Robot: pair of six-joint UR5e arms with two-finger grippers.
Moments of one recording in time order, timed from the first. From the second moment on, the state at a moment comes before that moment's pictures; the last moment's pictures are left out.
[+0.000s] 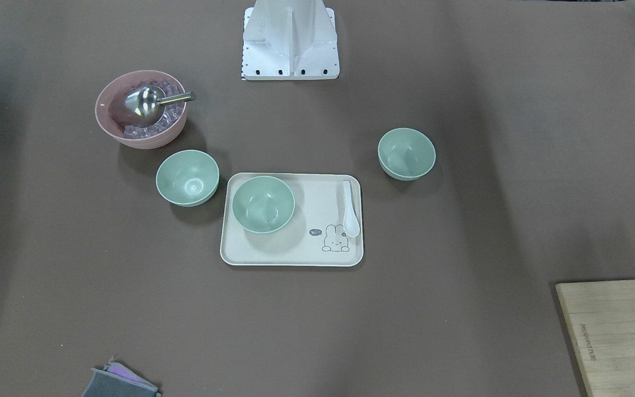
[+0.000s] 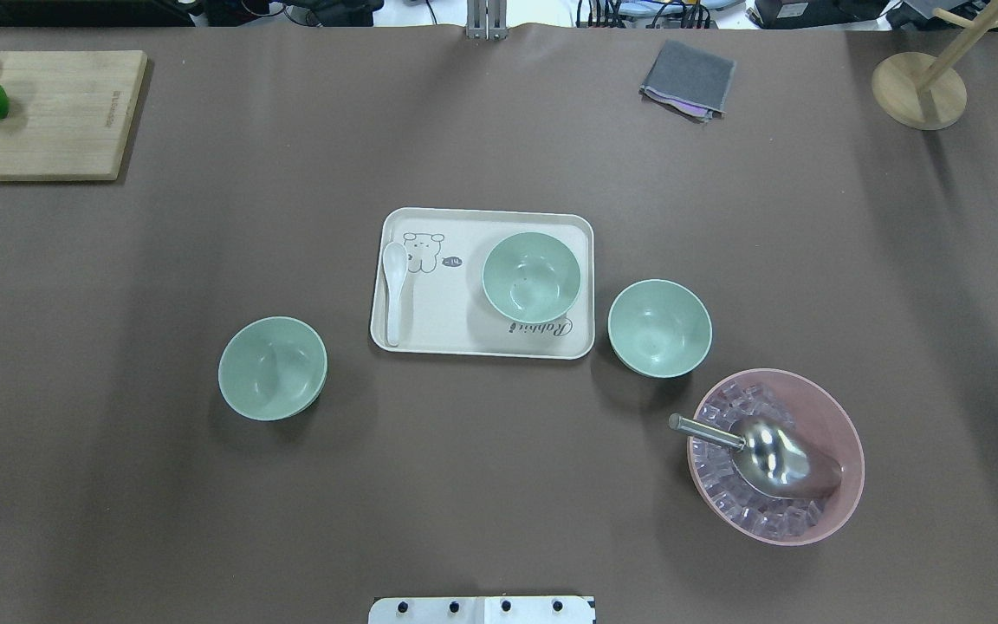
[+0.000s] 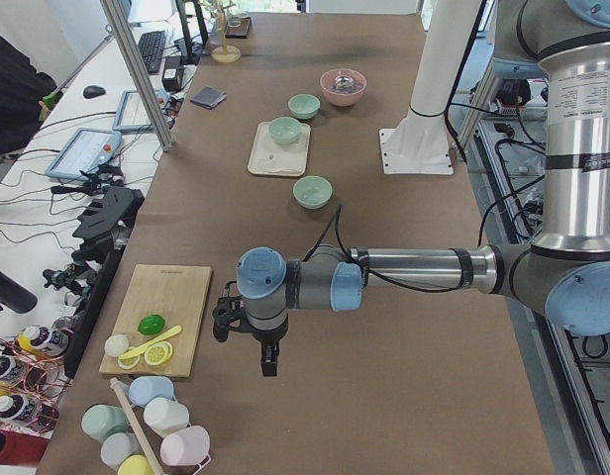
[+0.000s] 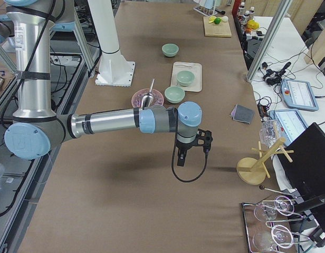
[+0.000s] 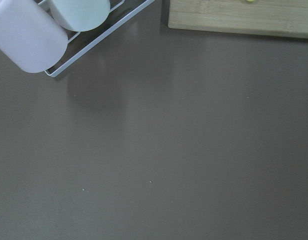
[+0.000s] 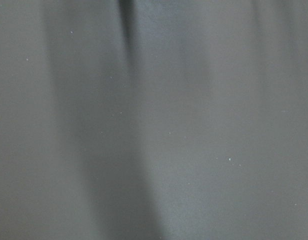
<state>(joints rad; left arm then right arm) -1.60 -1.50 -1.63 -1.59 -2.30 -0.03 1.51 -1.62 1.79 -1.67 2.37 0.21</state>
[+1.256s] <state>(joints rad) -1.57 -1.52 -1.67 -1.63 -2.32 -0.04 1.52 -1.61 1.83 -1.68 2.38 0.23</state>
